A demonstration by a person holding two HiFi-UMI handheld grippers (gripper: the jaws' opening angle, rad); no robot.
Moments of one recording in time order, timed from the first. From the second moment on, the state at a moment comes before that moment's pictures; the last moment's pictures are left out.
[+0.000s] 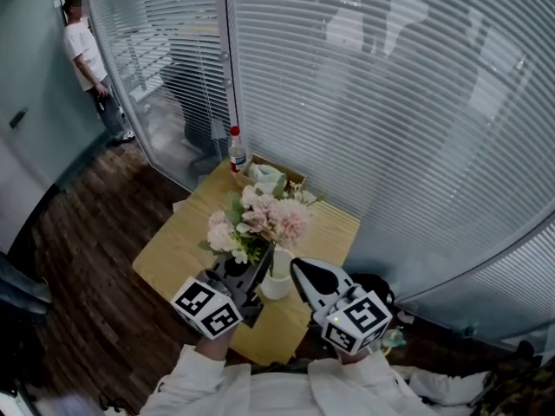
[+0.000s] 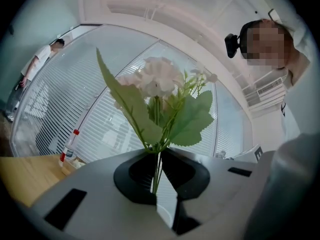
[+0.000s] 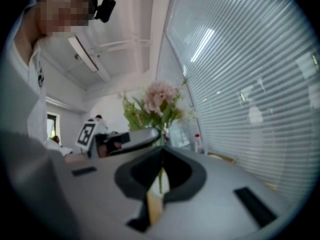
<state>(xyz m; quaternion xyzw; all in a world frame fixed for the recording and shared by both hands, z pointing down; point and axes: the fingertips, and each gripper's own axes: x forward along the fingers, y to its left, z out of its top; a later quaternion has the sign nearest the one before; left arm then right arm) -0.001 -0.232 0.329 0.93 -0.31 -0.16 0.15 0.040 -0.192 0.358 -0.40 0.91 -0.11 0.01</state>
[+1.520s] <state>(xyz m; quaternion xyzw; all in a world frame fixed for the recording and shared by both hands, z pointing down) 0.014 -0.229 0.398 0.93 -0.33 0.01 0.15 0.046 -0.200 0.388 -0.40 0.90 -0.18 -0.01</state>
